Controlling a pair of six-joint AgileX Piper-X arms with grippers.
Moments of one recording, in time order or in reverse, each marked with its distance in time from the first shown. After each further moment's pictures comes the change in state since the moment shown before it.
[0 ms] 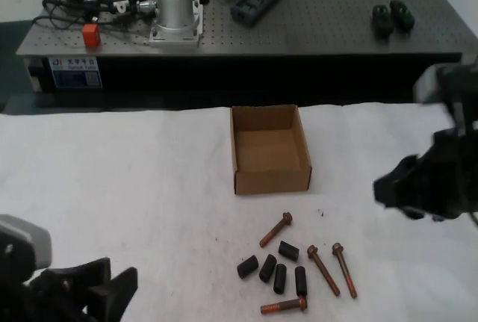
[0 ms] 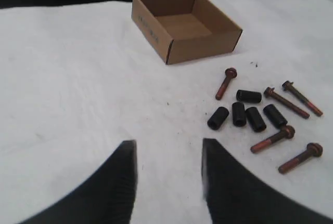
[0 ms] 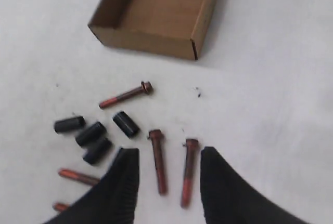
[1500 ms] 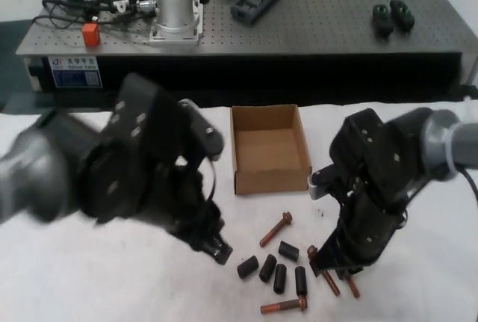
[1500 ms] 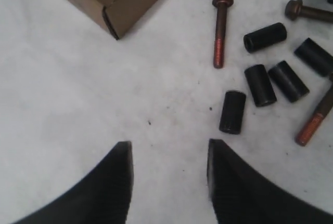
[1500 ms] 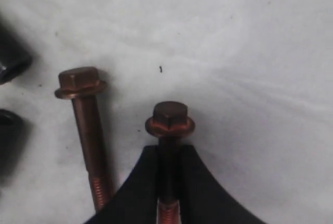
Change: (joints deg) left arm 0.0 54.3 -35.1 5.5 7.3 23.5; right arm 8.6 35.7 -8.7 1.3 12.6 -1.3
